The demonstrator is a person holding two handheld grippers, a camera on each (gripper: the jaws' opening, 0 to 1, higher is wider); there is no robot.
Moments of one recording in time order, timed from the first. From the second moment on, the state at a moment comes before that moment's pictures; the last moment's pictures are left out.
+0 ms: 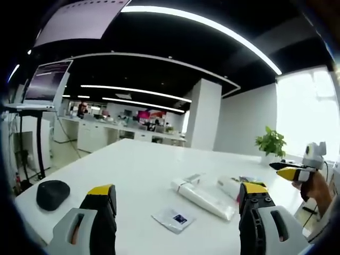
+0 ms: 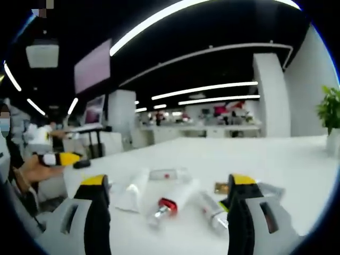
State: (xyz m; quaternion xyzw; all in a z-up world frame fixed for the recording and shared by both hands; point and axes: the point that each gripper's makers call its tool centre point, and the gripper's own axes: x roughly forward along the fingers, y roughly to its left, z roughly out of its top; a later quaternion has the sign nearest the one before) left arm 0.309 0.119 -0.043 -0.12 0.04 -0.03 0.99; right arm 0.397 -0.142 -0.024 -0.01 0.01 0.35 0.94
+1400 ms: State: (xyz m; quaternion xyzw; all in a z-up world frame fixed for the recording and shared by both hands) left arm 0.308 0.119 -0.051 -0.13 0.05 -0.03 0.99; right arm 0.414 -0.095 -0.115 -0.05 0.16 0.33 0.93
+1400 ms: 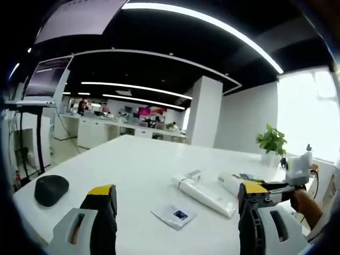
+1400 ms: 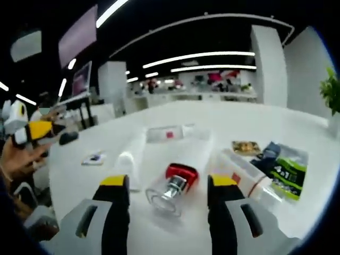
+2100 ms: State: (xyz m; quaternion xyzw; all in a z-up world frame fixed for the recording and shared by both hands) left arm 0.309 0.116 -0.055 -0.13 0.05 -0.03 0.99; right arm 0.419 -0.107 -0.128 -0.08 0.19 0.30 0.93
